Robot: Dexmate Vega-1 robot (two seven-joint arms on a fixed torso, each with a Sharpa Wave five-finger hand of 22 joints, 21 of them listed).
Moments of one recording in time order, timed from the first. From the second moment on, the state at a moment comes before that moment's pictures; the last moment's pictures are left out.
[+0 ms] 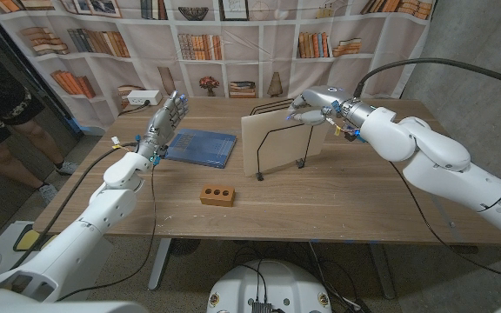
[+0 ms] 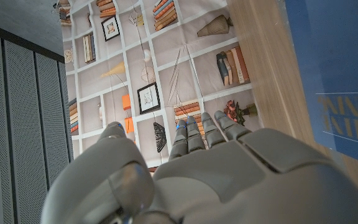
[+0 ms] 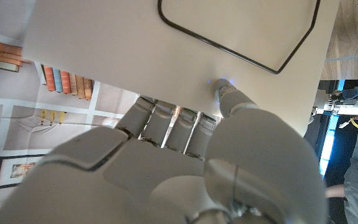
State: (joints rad) left arm 0.93 0.64 0.24 -1.39 -0.75 -0.37 -0.17; left_hand 0.48 0.12 0.09 0.07 0.19 0.14 0.06 0.20 0.18 0.16 0.01 0.20 0.18 0.10 0.02 0.19 0.18 0.04 -0.01 0.21 0.18; right arm -0.87 -0.98 -0.44 -2.26 -0.51 -0.22 0.19; right_hand 0.90 0.16 0.54 -0.11 0.24 0.96 -0.15 0.22 0.34 0.99 -0.14 0.32 0.28 0.88 -0.12 0.23 0.23 0.64 -0.06 0.76 0.18
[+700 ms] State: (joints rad) left arm 0.94 0.64 0.23 -1.40 -0.75 -0.37 -0.17; left_hand 0.48 0.12 0.09 0.07 0.19 0.14 0.06 0.20 0.18 0.16 0.01 0.20 0.18 0.10 0.03 0.19 0.18 0.04 -0.01 0.21 0.18; right arm -0.89 -1.00 -0.43 -2.27 -0.52 -0.20 0.18; right_hand 0.74 0.05 0.45 -0.09 0.20 0.82 -0.13 0.19 0.30 0.87 -0.10 0.27 0.26 0.77 -0.09 0.21 0.23 0.58 -0.06 0.72 0.18
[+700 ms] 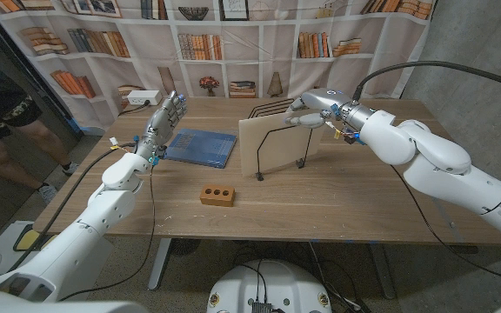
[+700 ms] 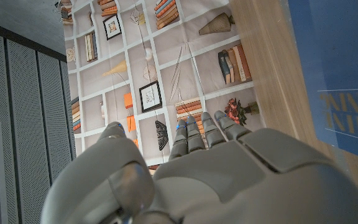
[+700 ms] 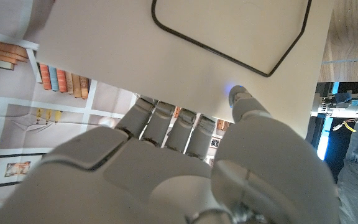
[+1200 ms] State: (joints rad) left arm 0.94 0.64 0.23 -1.40 -0.75 -0.37 -0.17; left_hand 0.48 0.13 0.09 0.07 0.19 0.14 0.06 0.20 0.18 0.16 0.01 0.20 0.18 0.10 0.03 0.19 0.18 0.04 -0.01 0.21 0.18; right arm -0.89 -1.02 -0.41 -2.28 -0.53 -0.18 0.17; right_hand 0.72 0.00 0.42 -0.12 0.18 0.61 -0.13 0.18 0.26 0.68 -0.09 0.21 0.22 0.57 -0.06 0.18 0.22 0.47 -0.05 0.63 0.18
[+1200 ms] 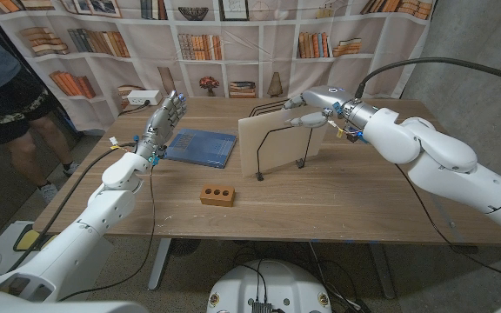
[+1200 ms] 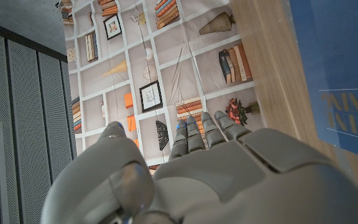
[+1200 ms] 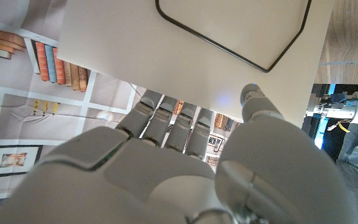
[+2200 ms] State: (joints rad) left arm 0.94 0.66 0.23 -1.43 -0.74 -0.38 -0.16; left_hand 0.48 0.13 0.09 0.07 0.19 0.14 0.06 0.20 0.18 0.16 0.01 0.20 0.18 0.11 0.02 0.19 0.18 0.04 -0.01 0.21 0.18; right arm -0.94 -1.03 -0.36 -2.30 -0.59 -0.14 0.13; right_hand 0.65 -0.09 0.36 -0.12 0.22 0.15 -0.10 0.17 0.20 0.19 0.00 0.18 0.20 0.20 -0.03 0.18 0.19 0.22 -0.04 0.43 0.18
